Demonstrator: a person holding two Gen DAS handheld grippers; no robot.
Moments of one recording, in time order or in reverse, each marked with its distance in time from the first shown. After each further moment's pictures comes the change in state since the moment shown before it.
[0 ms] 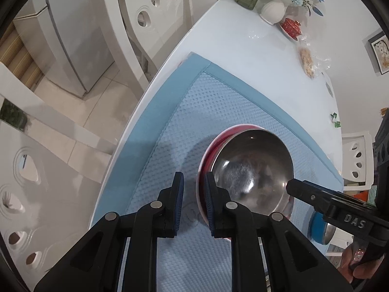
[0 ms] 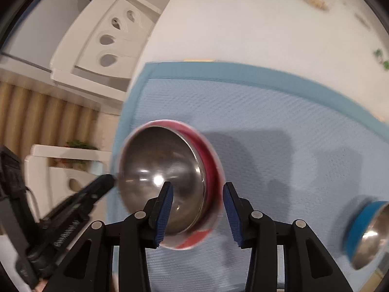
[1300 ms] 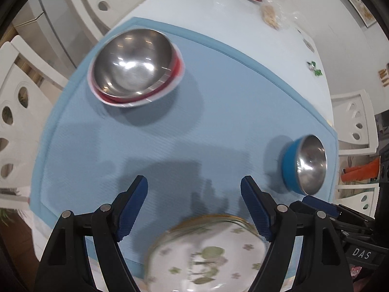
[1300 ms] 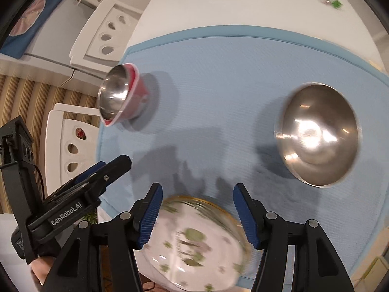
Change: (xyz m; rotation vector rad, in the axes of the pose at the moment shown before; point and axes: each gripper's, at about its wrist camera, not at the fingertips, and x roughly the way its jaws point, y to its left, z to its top) left arm -0.016 -0.161 -0.150 0.064 0.043 0.081; right arm -0.083 -0.168 -0.154 0.035 0.022 0.162
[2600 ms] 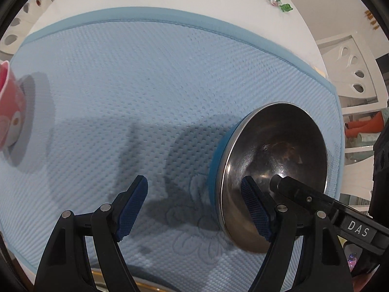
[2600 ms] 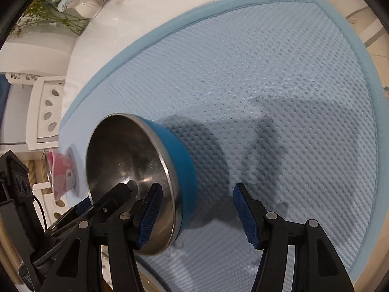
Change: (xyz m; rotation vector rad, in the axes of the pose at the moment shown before) left arm 0.131 -0.162 0.013 0.235 0.140 -0.006; right arm 0.013 -0.202 0.005 0.376 -0.091 0.012
